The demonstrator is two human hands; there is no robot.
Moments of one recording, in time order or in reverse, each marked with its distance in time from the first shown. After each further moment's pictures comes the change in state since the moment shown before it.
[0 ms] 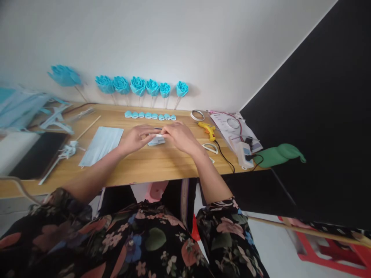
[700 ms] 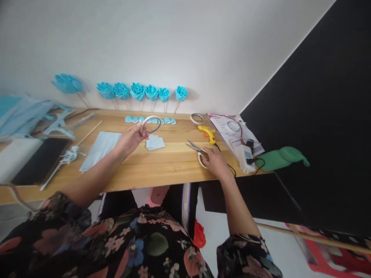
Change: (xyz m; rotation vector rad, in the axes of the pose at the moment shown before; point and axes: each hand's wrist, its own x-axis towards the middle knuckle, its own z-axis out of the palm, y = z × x) left_hand 0.008 -0.003 0.001 -0.982 0.347 -0.528; right_hand -0.160 0.099 0.035 -0.118 0.099 0.578
